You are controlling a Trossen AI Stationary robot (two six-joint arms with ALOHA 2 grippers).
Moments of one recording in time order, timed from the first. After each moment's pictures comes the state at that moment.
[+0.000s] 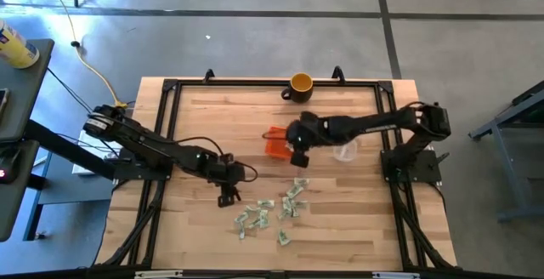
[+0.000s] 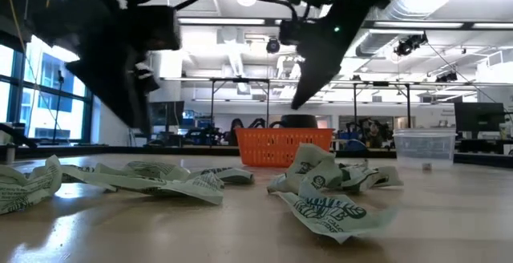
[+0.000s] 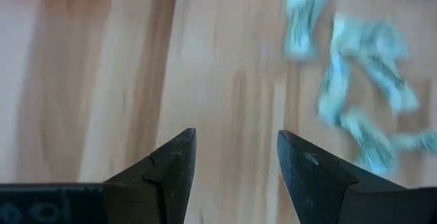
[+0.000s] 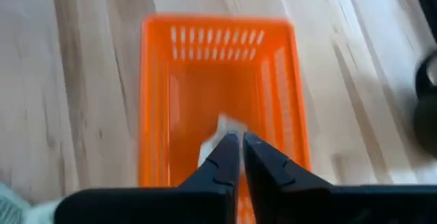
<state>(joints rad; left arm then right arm) -0.28 1.46 0.76 -0.33 -0.07 -0.38 -0.08 1.68 1.14 -0.46 0.20 0.07</state>
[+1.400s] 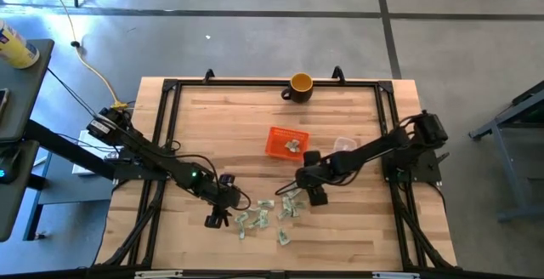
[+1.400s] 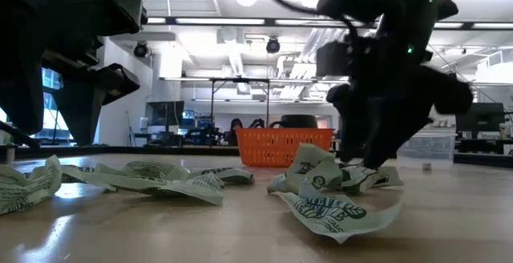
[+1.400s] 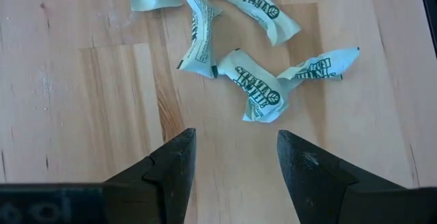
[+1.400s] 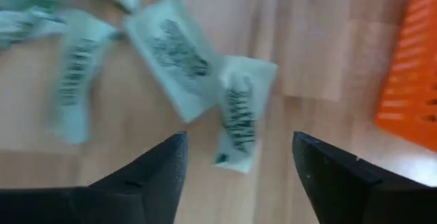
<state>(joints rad) -0.48 1.50 0.76 -0.27 0.03 -0.35 0.24 1.74 0.95 -0.40 0.14 0.11</state>
